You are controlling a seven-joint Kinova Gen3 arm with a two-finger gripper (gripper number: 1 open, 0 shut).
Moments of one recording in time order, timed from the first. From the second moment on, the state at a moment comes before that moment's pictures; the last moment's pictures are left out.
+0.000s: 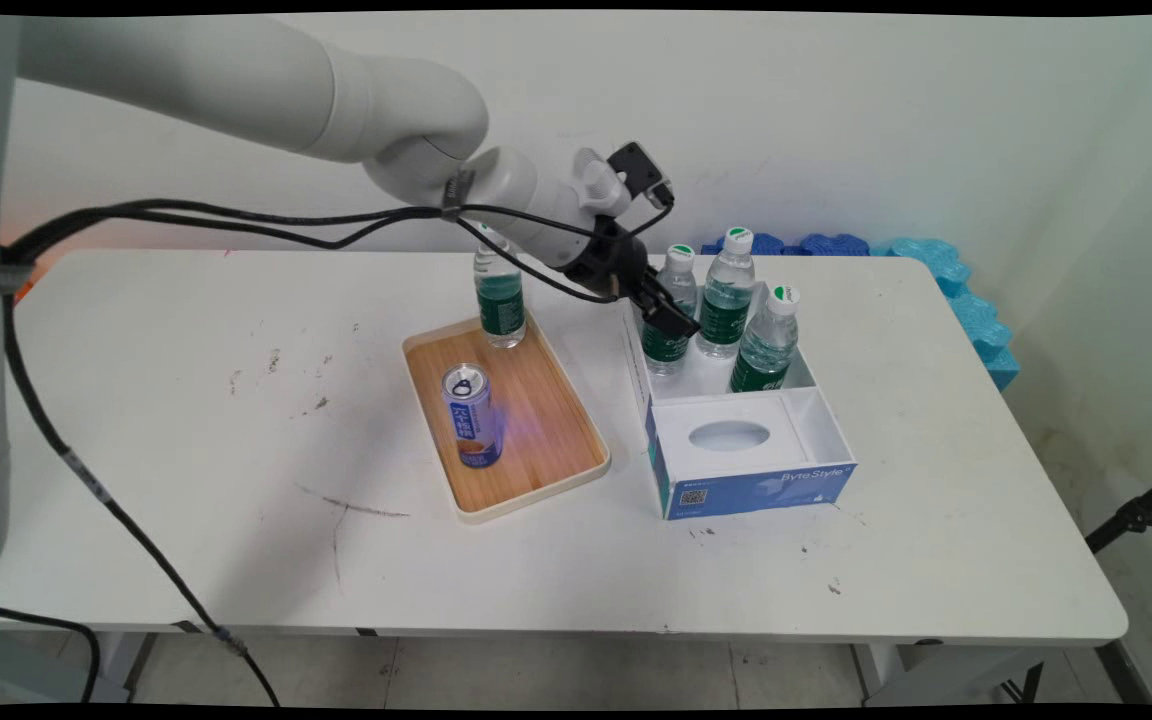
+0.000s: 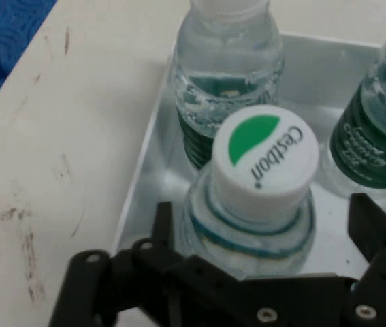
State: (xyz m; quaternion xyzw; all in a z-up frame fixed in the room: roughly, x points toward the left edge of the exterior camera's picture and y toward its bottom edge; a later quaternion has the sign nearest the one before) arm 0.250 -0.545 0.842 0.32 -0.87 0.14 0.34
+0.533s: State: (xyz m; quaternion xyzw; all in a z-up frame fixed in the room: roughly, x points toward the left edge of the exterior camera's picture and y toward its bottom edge) arm 0.242 -0.549 0.836 0.32 -0.87 0.16 0.34
